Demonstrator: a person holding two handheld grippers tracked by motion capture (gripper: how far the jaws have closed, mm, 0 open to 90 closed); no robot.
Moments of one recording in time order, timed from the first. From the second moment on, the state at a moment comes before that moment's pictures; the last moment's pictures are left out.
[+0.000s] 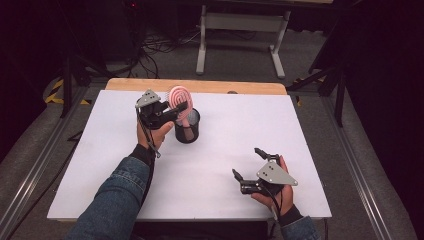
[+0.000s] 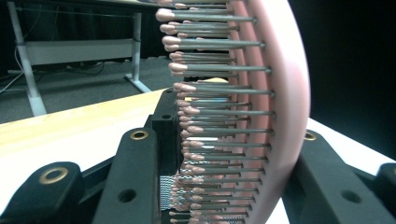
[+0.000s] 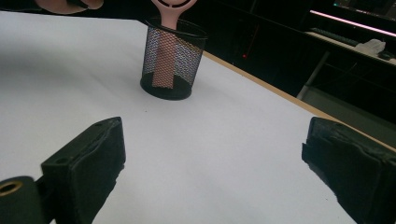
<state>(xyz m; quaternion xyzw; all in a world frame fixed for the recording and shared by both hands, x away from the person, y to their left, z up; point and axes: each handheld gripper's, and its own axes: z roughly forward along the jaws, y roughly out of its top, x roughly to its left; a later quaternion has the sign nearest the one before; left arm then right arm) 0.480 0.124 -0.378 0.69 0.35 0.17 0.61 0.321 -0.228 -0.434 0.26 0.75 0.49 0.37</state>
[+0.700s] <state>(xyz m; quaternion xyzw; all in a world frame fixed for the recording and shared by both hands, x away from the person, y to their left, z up) 0.490 0.145 -0.396 0.68 0.40 0.17 0.60 0.321 -0.226 -0.435 0.26 0.75 0.49 0.37</state>
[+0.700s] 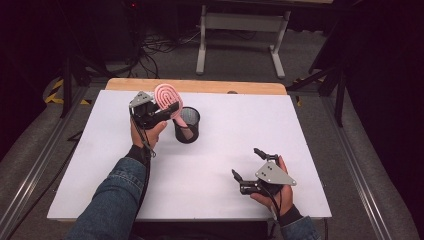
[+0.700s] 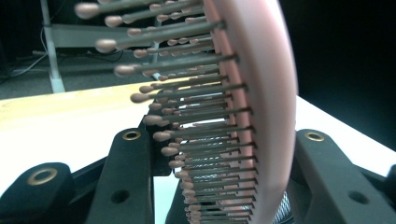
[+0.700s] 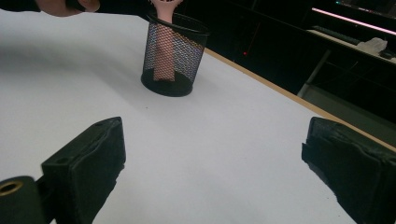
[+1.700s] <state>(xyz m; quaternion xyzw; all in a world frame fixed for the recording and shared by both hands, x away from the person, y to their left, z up) 0.487 0.155 -0.394 0.68 0.39 0.19 0.58 0.321 -0.226 -0.435 0.26 0.75 0.48 0.36</state>
